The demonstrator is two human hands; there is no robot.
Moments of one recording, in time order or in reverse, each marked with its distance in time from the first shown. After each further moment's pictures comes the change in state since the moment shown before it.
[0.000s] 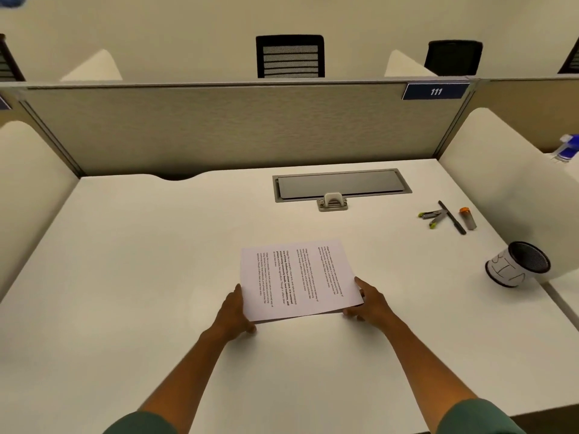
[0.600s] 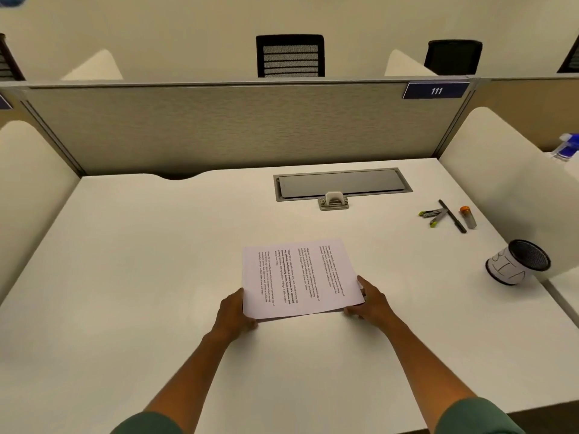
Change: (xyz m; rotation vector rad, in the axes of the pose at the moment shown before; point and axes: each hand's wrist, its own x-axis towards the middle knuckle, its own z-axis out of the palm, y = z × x) left_hand -0.020 0.010 -0.004 -0.095 0.092 0.049; right_hand -0.007 -0.002 0.004 -0.005 0.054 0.017
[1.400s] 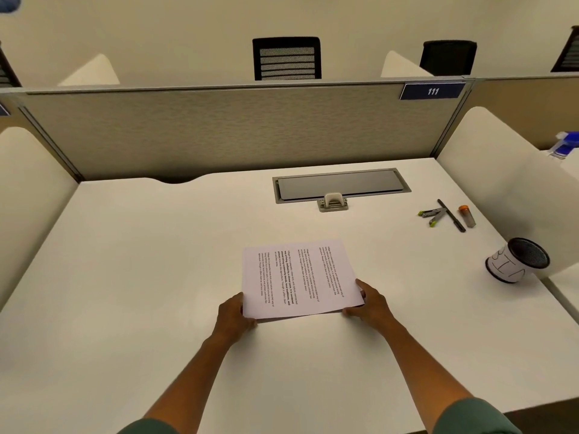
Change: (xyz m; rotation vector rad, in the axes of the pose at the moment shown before) left_hand -0.006 0.005 -0.005 -0.087 0.049 -0.020; right_hand -0.005 -0.003 0.005 -0.073 0.041 -0.055
